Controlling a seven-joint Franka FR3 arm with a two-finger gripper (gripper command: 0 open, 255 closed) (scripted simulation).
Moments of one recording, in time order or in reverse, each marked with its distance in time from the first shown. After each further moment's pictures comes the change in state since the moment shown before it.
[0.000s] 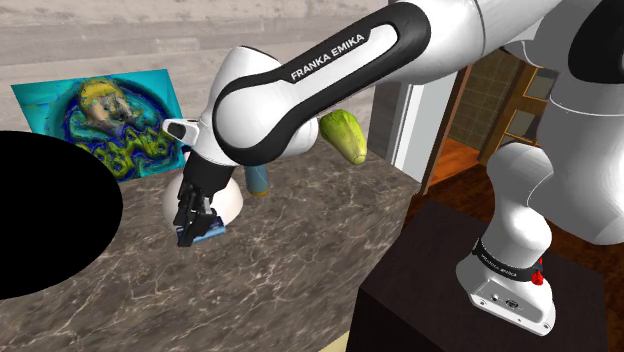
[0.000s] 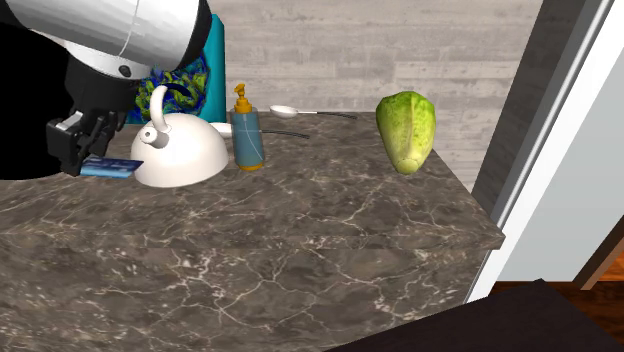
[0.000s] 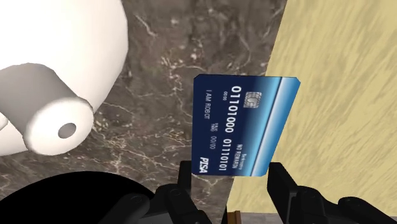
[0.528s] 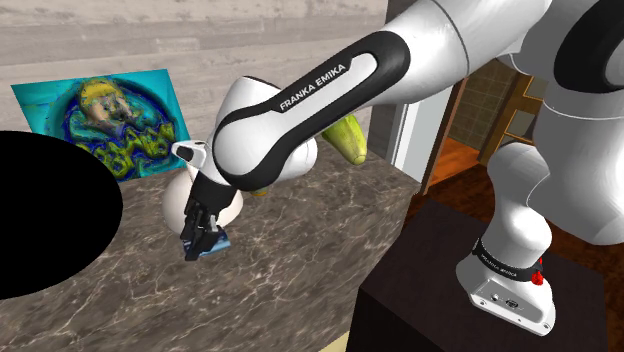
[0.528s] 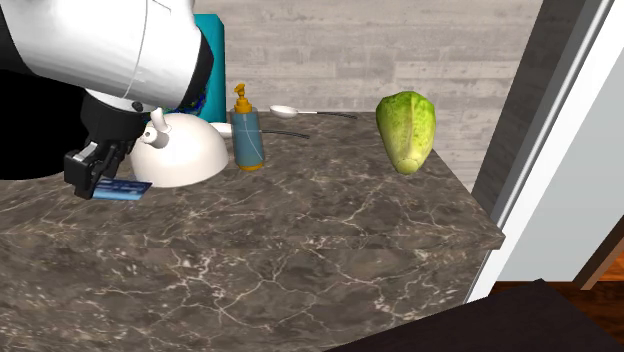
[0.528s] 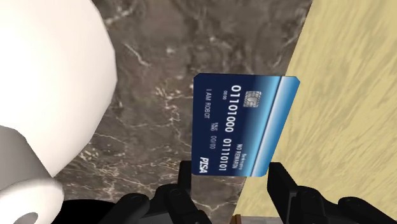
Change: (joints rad) arm -0.021 0.053 0.034 -0.028 0.085 0.069 -0.086
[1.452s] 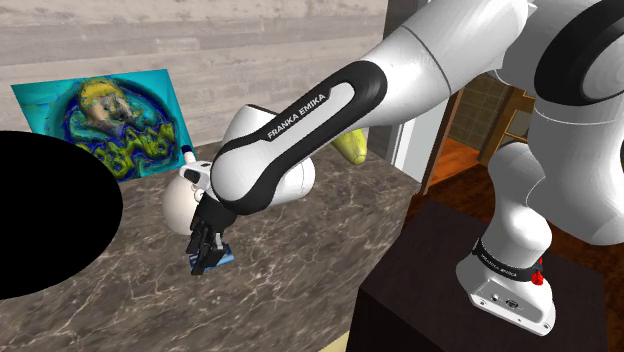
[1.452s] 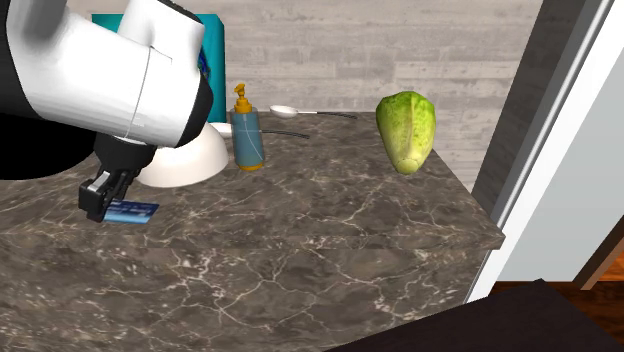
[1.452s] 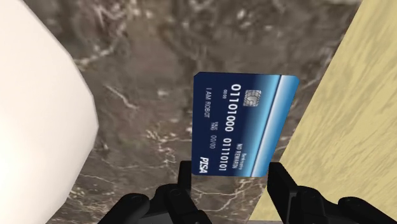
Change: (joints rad) arm -0.031 0.071 0.049 -0.008 0.100 0.069 -0.100
